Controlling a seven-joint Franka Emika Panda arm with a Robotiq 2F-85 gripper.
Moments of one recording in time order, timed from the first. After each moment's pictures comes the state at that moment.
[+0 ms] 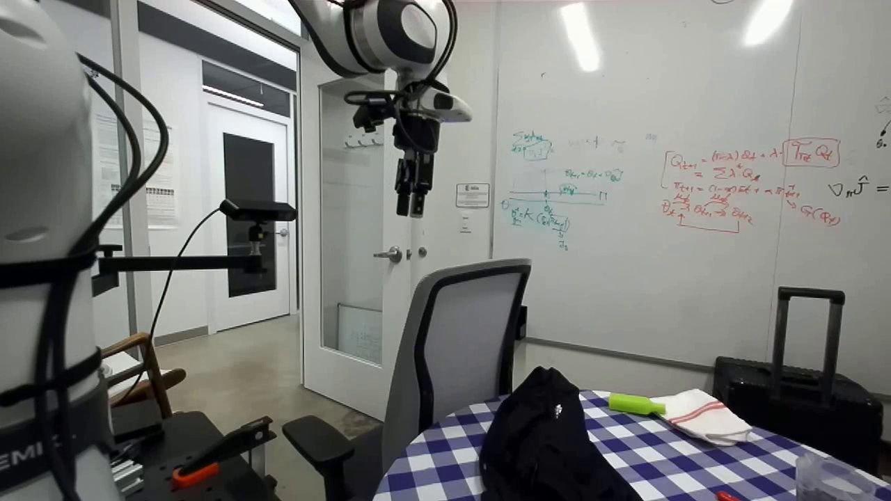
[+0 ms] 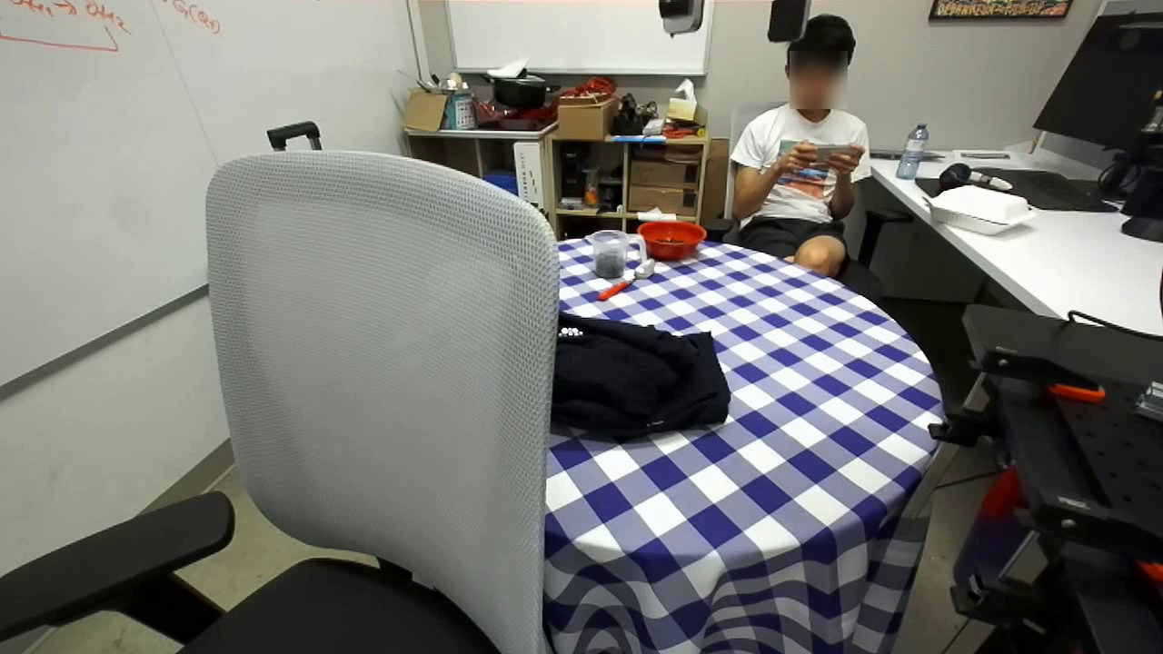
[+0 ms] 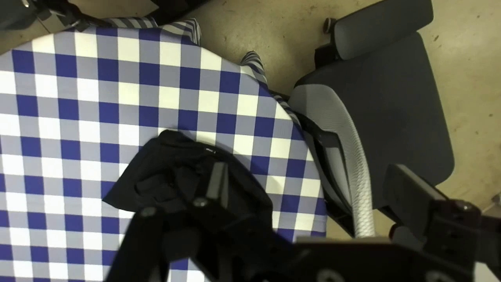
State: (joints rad) arm 0.01 -0.20 0.14 -2.28 0.10 2.06 0.58
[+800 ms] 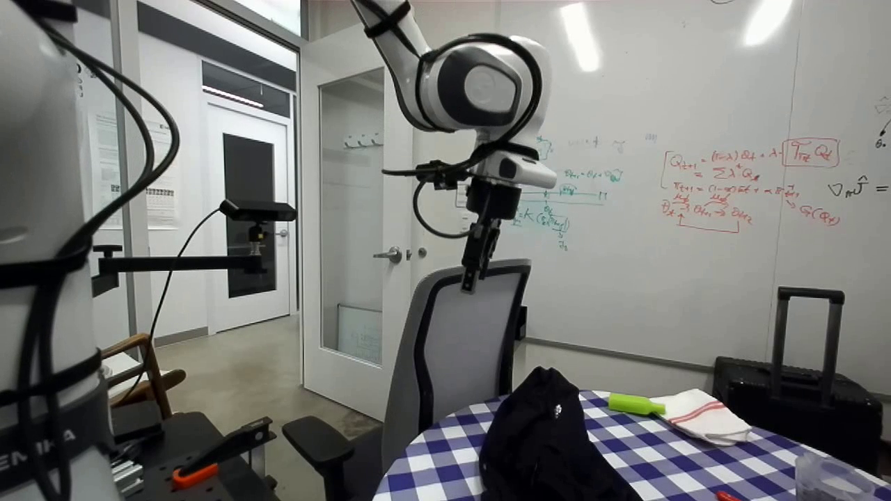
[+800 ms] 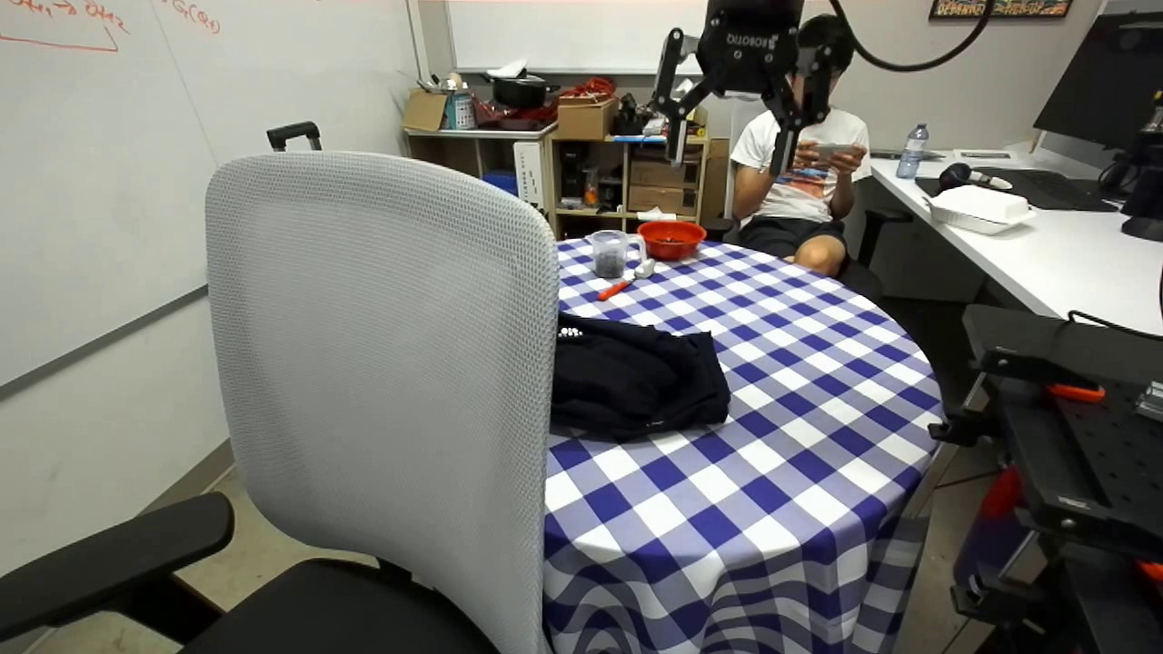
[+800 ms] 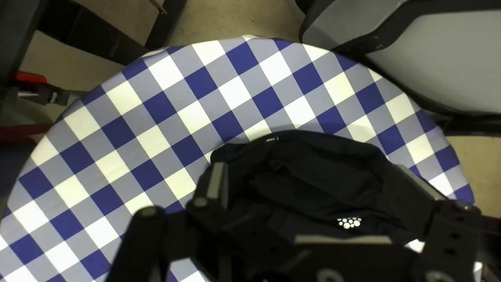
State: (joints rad) arm -0.11 -0.01 -0.06 -2.37 0.28 2.31 0.76
